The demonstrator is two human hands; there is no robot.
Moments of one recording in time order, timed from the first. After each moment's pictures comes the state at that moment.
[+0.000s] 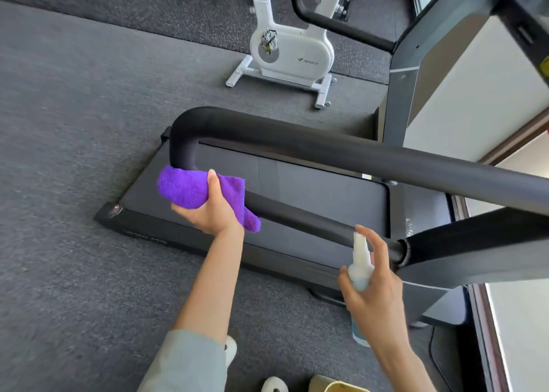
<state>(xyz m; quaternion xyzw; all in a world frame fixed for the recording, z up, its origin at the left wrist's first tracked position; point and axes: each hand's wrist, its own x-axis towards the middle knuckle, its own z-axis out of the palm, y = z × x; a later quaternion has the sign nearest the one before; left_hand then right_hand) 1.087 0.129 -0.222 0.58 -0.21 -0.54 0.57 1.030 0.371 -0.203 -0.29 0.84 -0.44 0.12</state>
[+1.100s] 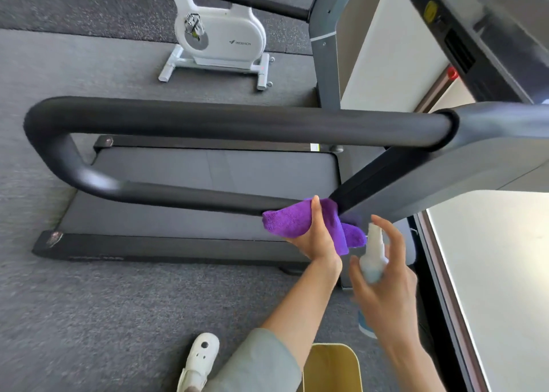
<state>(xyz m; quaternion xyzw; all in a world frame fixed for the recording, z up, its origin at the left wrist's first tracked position) 0.953 0.374 -0.240 0.54 -0.13 -0.79 0.27 1.003 0.477 -0.194 -0.17 0.87 -0.46 0.01</state>
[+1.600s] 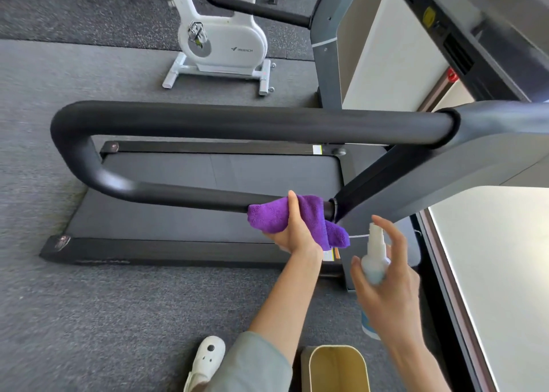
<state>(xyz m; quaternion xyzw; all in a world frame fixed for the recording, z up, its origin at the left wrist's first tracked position) 0.978 0.333 -0.227 0.57 -0.10 -0.75 0.31 1.019 0.471 -0.188 -0.20 0.86 -0.46 0.01</state>
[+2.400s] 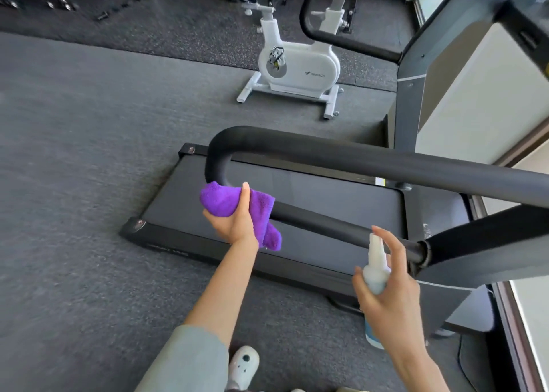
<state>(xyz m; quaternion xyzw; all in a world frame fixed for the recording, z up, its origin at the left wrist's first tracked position) 1.115 0.126 -0.213 0.58 -0.30 -0.58 0.49 1.060 0.360 -0.181 -0.29 0.82 -0.48 0.09</state>
